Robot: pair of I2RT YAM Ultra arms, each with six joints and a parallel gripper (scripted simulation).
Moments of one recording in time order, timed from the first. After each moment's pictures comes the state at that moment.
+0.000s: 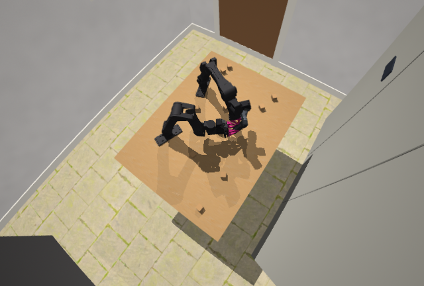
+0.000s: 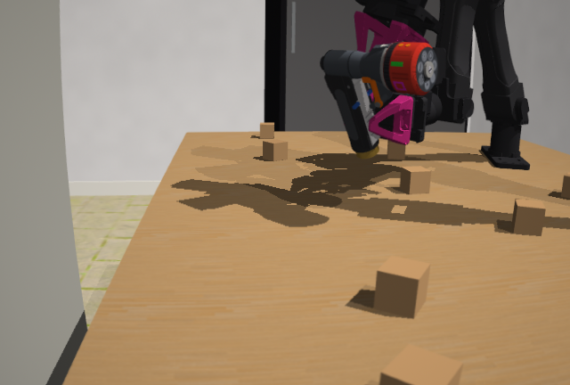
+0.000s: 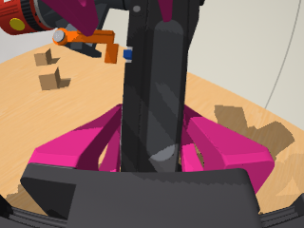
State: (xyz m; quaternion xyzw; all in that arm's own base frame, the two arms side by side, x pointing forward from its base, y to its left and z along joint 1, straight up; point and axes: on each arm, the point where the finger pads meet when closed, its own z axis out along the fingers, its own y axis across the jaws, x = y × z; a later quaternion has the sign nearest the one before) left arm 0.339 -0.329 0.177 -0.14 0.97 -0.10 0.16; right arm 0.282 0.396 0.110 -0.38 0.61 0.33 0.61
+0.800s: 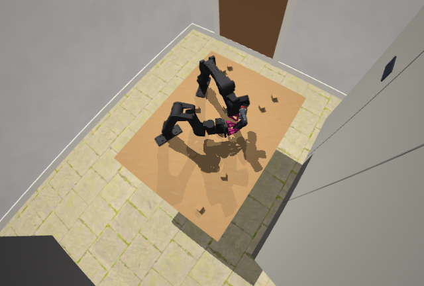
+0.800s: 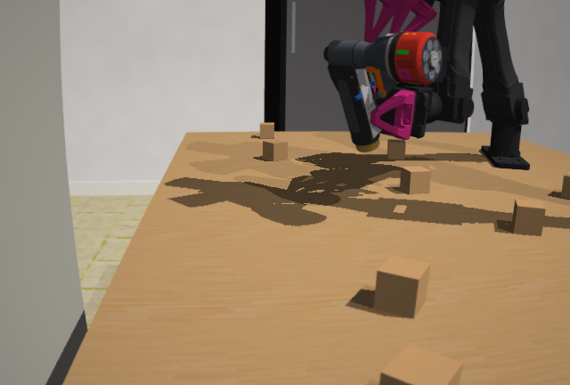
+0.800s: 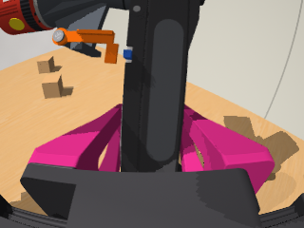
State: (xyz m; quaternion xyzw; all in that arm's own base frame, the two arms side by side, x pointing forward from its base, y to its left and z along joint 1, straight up) left arm 0.328 -0.329 0.217 -0.14 0.97 -0.11 0.16; right arm 0.280 0.397 0.120 -0.38 0.60 0.34 0.62
